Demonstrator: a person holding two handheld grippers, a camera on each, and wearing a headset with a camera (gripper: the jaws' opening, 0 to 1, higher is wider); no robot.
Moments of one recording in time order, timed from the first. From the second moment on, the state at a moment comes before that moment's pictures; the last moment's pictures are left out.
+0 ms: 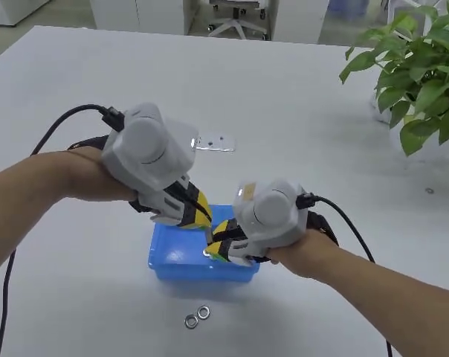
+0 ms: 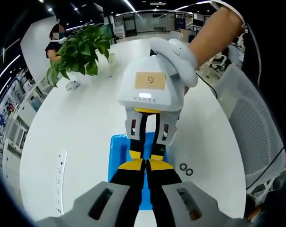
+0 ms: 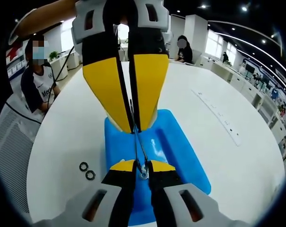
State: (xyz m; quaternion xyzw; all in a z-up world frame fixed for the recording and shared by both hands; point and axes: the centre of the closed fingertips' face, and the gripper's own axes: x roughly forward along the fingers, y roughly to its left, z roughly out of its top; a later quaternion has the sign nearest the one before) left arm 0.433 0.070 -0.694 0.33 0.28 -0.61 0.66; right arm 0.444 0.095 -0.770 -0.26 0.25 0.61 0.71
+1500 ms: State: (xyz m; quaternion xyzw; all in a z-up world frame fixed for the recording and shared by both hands) left arm 0.371 0.061 -0.648 0.36 0.26 -0.60 0.67; right arm 0.386 0.093 -0.722 -0.27 0.21 0.61 0.71
